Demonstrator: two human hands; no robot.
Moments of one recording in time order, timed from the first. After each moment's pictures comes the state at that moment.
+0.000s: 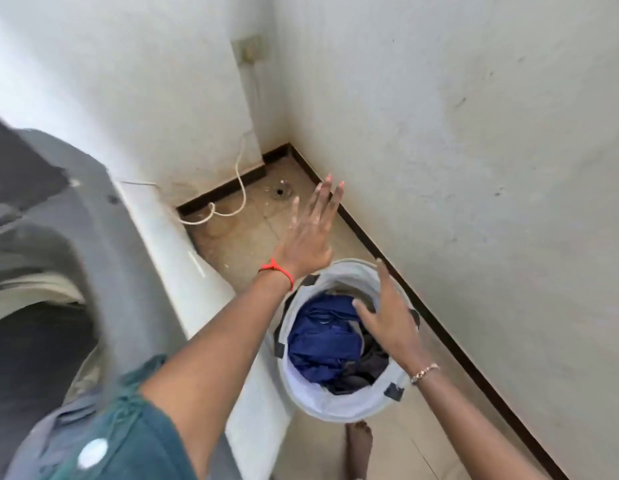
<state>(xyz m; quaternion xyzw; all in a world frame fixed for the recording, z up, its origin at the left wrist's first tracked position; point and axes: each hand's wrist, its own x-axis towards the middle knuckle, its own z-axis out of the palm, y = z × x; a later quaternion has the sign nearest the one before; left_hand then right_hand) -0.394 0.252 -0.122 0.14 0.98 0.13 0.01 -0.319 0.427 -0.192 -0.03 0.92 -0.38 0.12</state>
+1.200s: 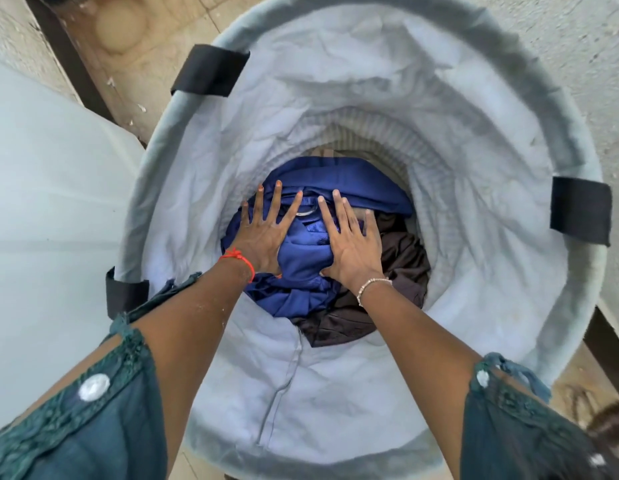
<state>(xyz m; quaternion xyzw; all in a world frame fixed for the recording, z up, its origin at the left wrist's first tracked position) -0.324 0.259 -0.645 0.07 0.93 0.01 0.37 -0.326 0.427 -0.675 -0.20 0.94 -0.02 0.27</state>
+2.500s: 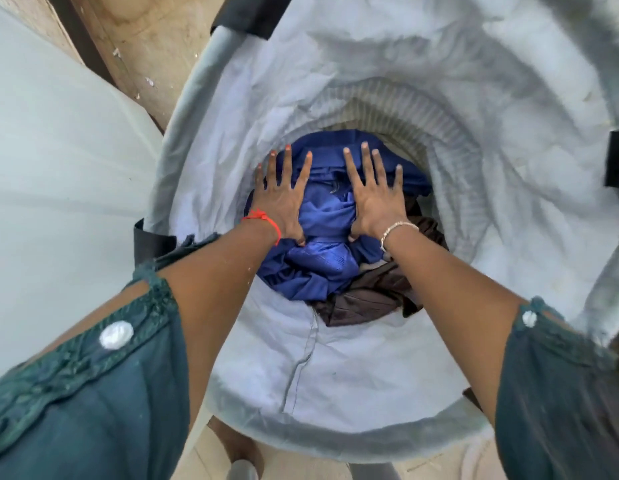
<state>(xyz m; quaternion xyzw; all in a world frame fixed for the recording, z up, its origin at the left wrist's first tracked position) -0.330 0.257 -0.654 0.02 0.94 -0.01 0.34 -0.361 0.422 -0.676 -0.18 0.94 0.00 0.29</state>
